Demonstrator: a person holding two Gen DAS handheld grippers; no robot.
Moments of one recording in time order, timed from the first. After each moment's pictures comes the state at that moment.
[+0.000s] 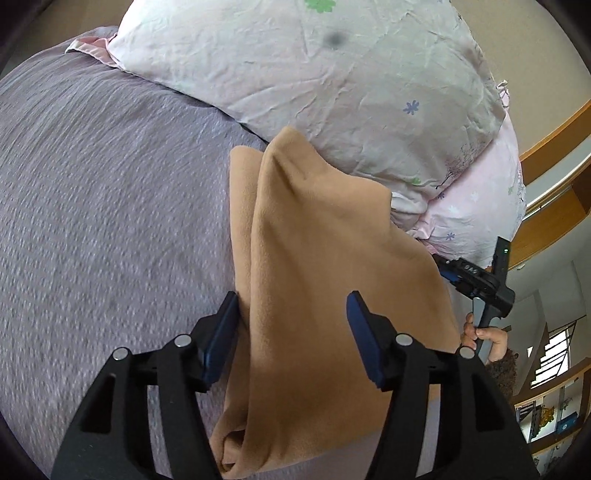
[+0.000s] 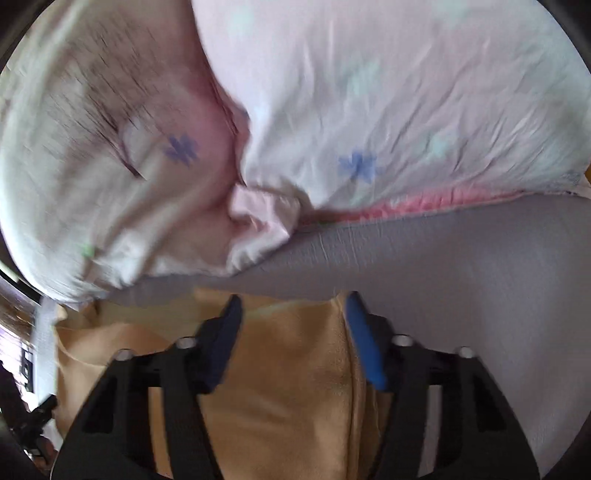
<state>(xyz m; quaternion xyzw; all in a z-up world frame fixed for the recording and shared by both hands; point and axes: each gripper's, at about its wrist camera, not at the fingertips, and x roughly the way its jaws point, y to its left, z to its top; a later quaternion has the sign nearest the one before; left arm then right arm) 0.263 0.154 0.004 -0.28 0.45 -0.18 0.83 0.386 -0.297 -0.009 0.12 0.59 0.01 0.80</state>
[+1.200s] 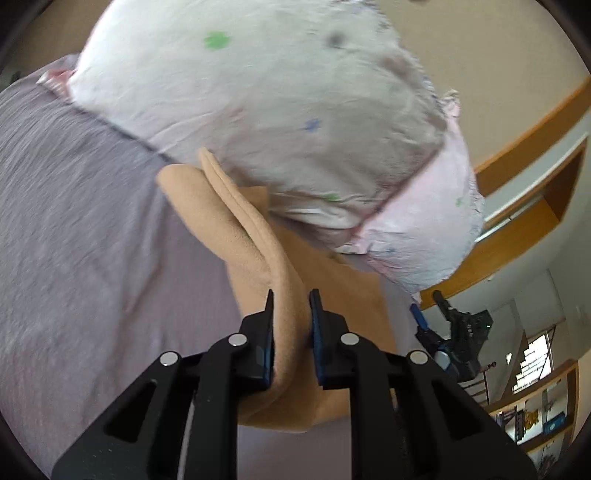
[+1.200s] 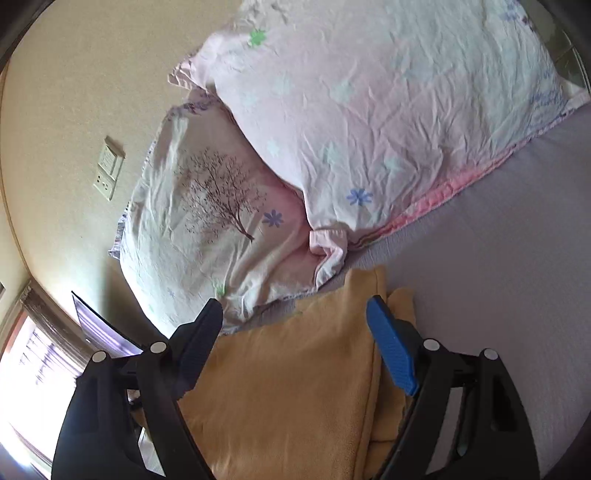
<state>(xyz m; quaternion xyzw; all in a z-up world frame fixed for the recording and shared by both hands) 0.240 0.094 0.079 -0.30 0.39 -0.23 0.84 0.270 -0.381 0.047 0.36 0.37 0.13 0.85</state>
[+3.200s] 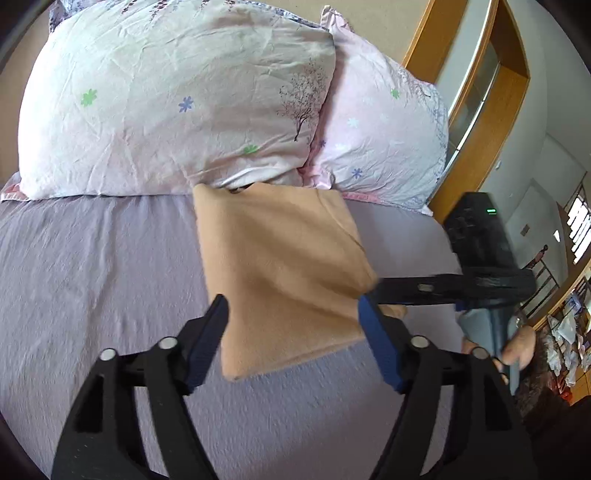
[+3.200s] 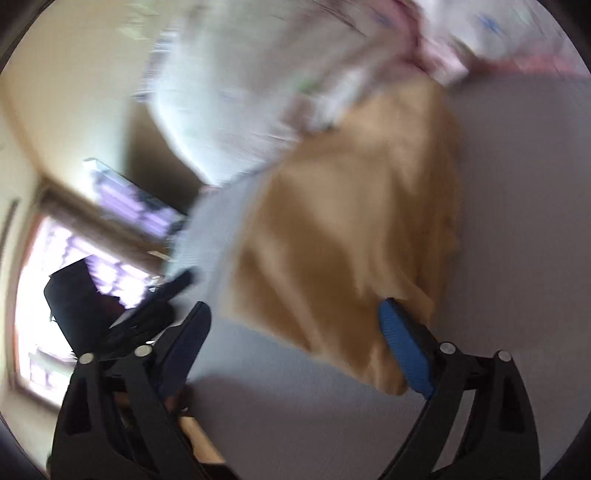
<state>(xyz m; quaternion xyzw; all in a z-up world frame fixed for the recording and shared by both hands) 0.164 0.013 0.071 -0.07 0.36 -0.25 0.89 0.238 -0.243 0.005 0.29 0.60 0.25 0.70</state>
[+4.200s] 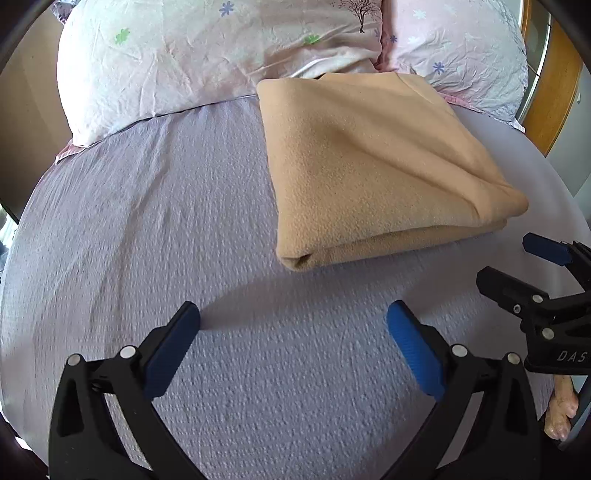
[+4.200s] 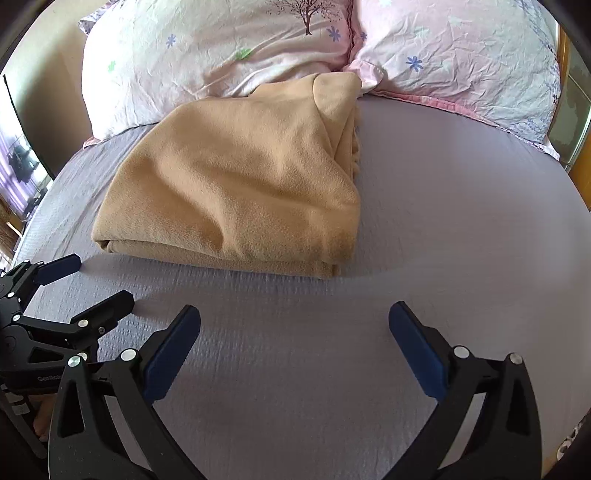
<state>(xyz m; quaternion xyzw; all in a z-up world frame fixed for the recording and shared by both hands) 0.159 -0.006 0.003 0.06 0.48 -0.09 0.87 0.150 -0.197 0.020 0.02 0.57 0.05 0.82</state>
